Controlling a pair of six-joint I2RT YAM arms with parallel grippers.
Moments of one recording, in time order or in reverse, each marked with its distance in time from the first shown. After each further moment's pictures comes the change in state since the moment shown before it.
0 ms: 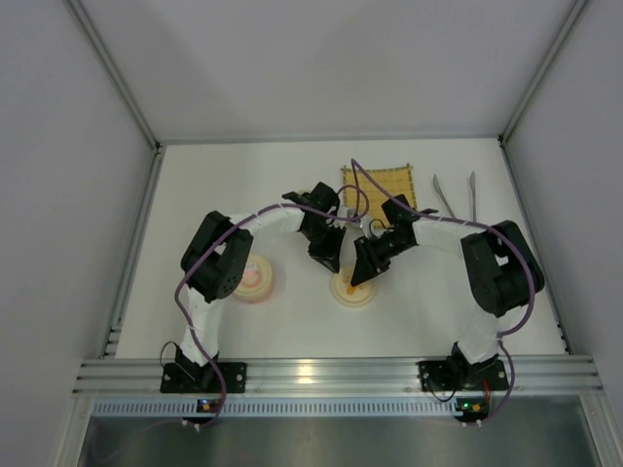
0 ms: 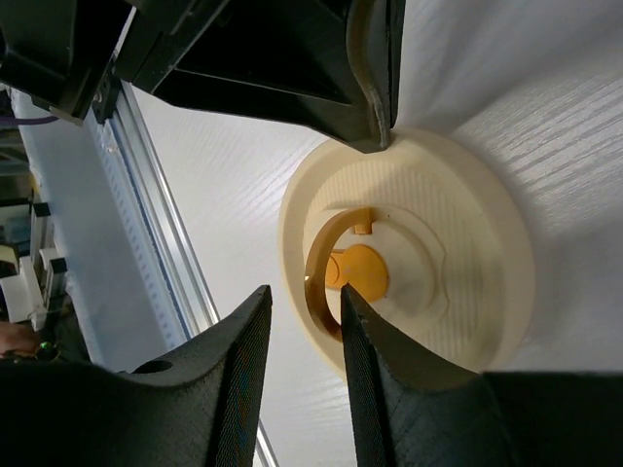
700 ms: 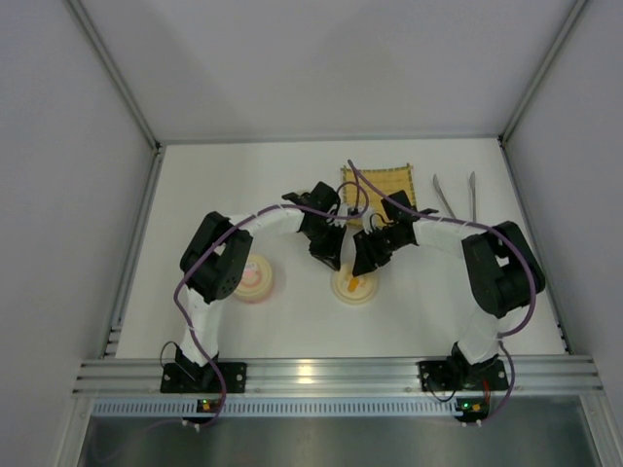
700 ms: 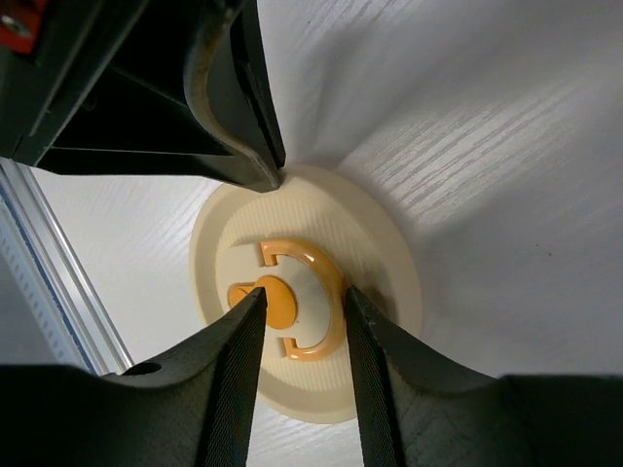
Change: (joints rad) left arm -0.006 -0.010 -0.010 0.044 -0.032 -0.008; right arm 0.007 -0.014 -0.003 0.119 0.220 0.032
